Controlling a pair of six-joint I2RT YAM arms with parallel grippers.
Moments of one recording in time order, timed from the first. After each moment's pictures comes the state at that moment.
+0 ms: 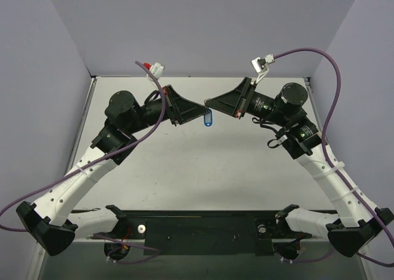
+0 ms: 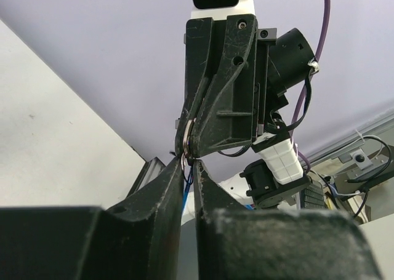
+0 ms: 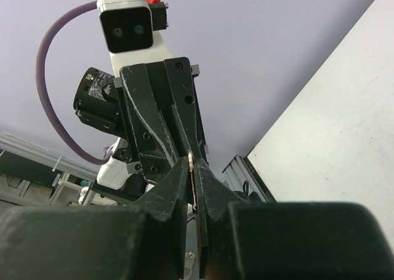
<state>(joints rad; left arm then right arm) -0.67 1.15 1.26 0.10 0.52 -1.01 0.54 1.14 1.30 -0.02 -0.61 0.99</state>
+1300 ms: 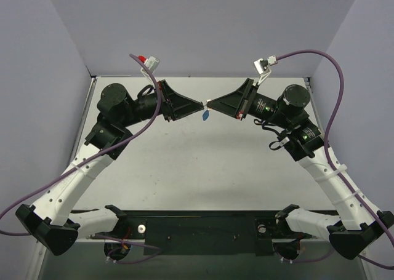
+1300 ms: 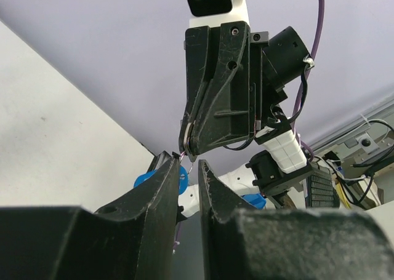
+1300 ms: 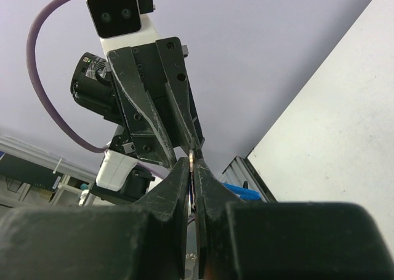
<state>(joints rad) -0.59 1.16 1.33 0.04 0.63 -0.96 0.54 1.11 1.28 -0.04 -0.59 1.00</state>
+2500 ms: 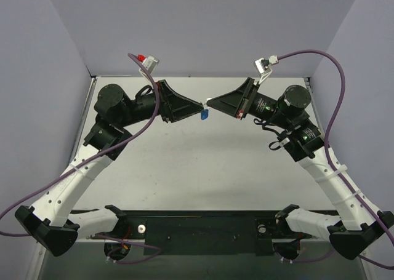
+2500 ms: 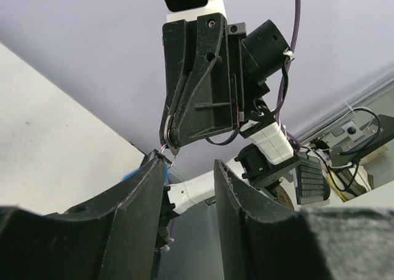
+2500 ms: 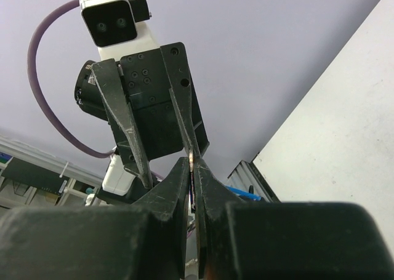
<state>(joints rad) -0.59 1.16 1.32 0.10 0.69 -0.99 0.55 1.11 1.28 -0.02 -0.57 1.03</state>
